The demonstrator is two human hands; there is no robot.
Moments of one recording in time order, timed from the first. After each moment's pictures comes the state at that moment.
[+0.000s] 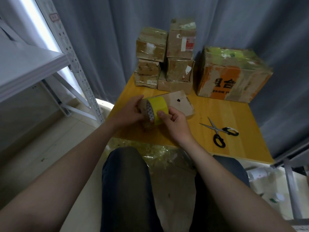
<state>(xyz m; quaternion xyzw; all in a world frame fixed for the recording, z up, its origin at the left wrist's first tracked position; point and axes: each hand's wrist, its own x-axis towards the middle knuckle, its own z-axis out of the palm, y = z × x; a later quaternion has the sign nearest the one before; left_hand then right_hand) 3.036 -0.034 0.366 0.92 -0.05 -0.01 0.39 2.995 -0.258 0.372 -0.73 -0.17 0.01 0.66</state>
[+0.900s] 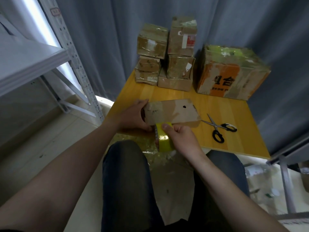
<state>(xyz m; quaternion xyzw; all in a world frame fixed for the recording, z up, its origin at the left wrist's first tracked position) 3.028 -0.040 0.357 0.95 -0.12 -0.11 0.25 2.930 -0.273 0.383 -0.78 -0.05 0.14 0.61</state>
